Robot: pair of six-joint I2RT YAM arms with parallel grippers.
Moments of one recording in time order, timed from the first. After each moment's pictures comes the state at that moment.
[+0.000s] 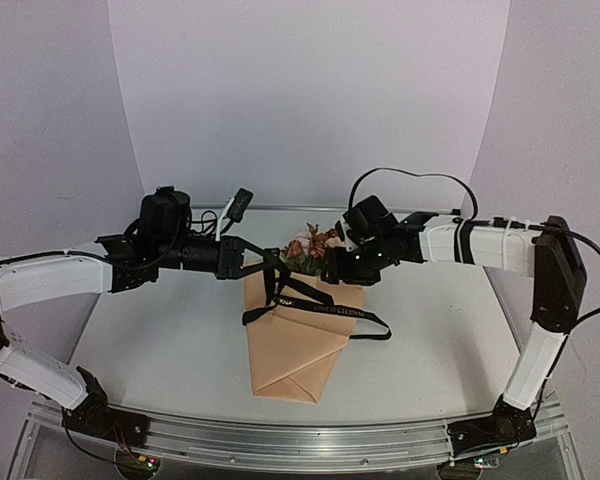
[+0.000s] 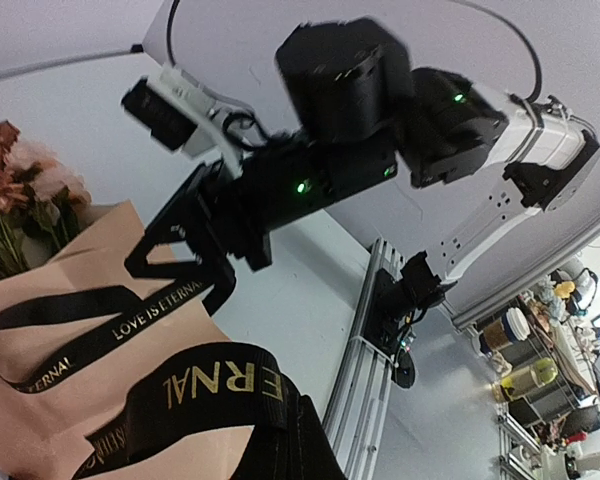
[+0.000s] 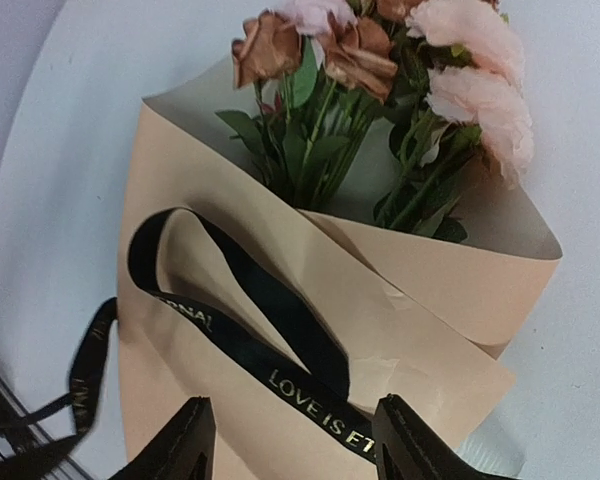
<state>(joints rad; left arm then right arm) -0.77 1.34 0.93 0.11 0.64 -0.47 0.76 1.79 1.36 -0.47 -0.03 0.58</state>
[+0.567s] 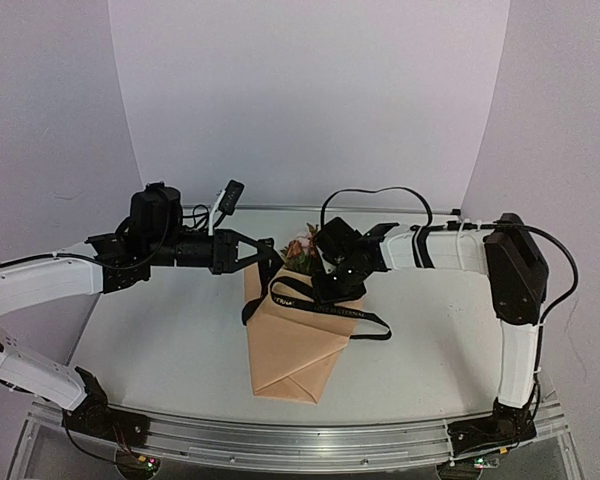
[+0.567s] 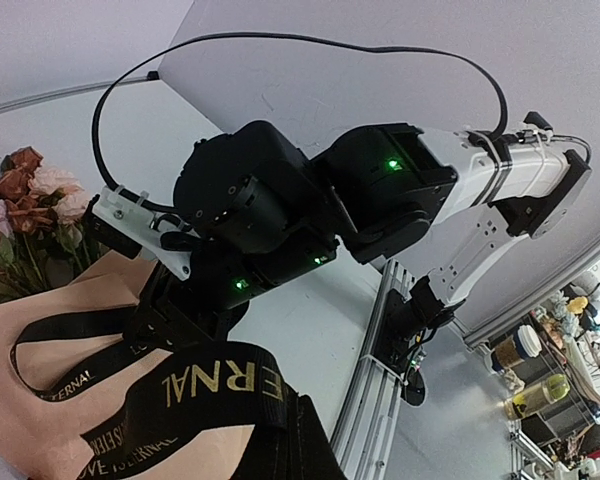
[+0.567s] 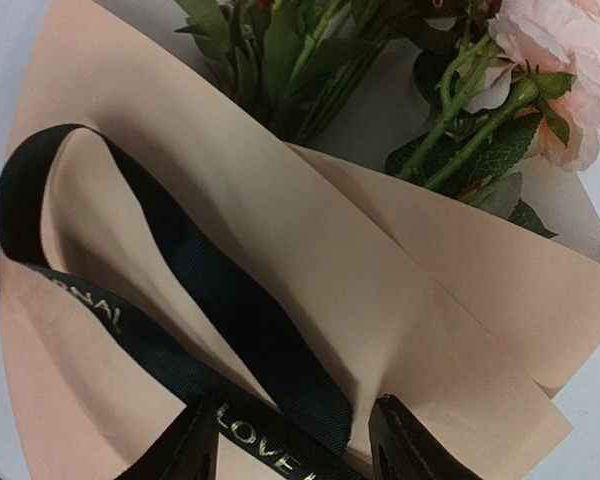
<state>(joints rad) -0.77 1.26 0.92 0.09 0.57 -0.47 0.83 2.02 1.50 -0.60 0.07 0.46</state>
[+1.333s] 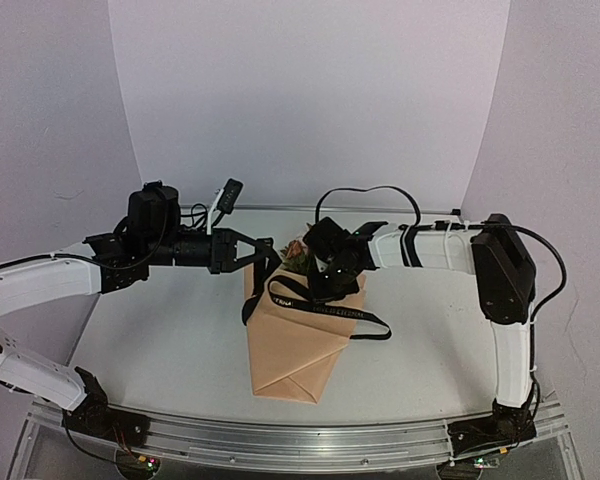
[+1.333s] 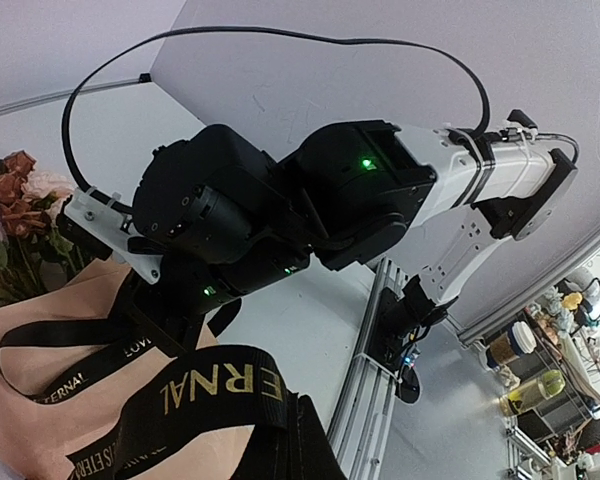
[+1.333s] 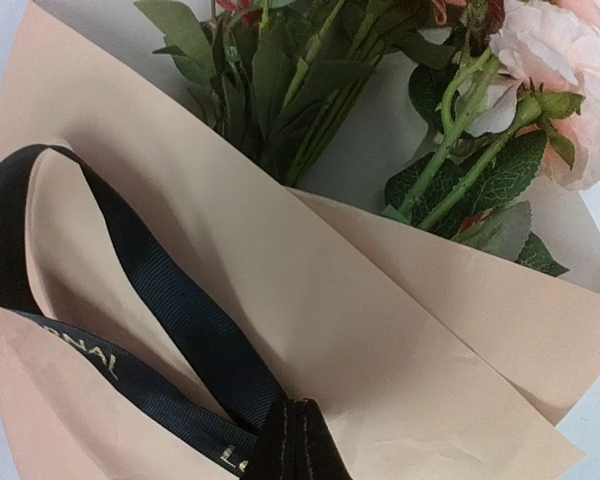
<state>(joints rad) -0.77 1.25 0.92 0.09 0.58 -0.47 0.84 2.10 1.61 -0.65 0.13 0.51</state>
